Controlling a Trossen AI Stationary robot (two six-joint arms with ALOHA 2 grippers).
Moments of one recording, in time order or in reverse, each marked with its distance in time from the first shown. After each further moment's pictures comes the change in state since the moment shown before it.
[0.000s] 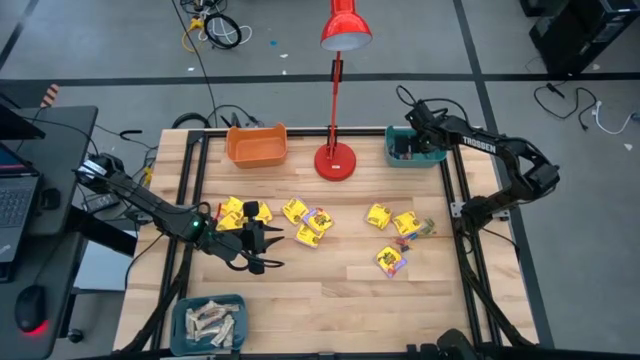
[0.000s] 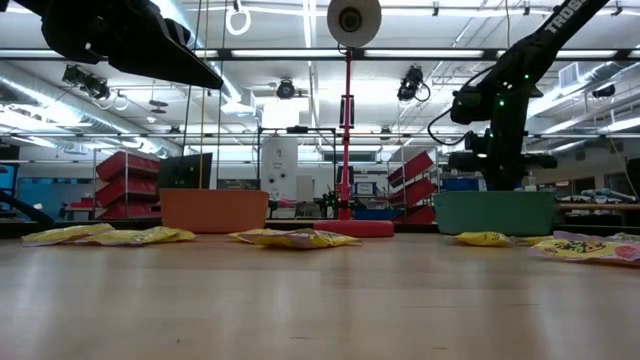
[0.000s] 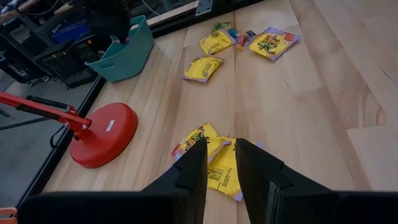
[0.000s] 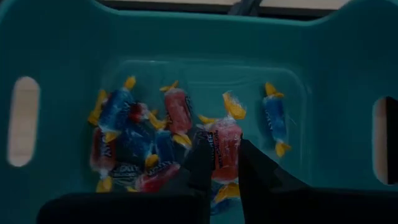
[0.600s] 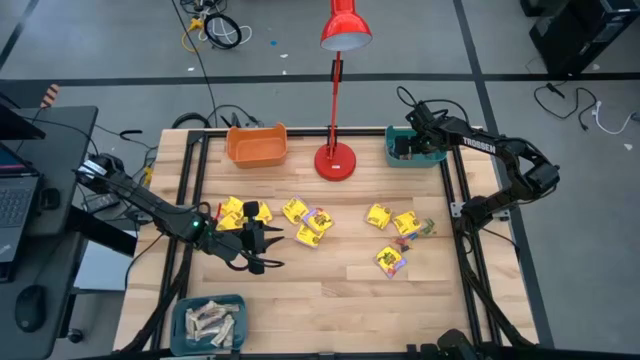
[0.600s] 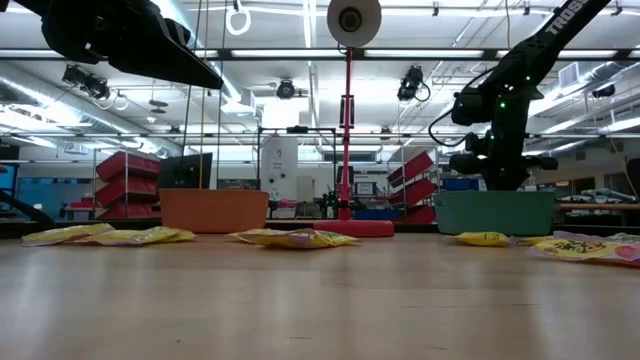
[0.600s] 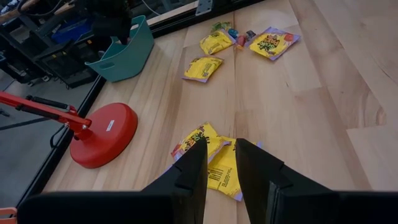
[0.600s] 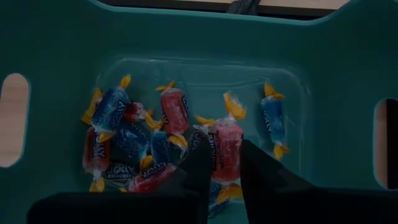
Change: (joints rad) left arm 0.000 0.000 0.000 0.000 0.000 0.000; right arm -0.006 0.000 -0.017 0.022 0.002 -0.020
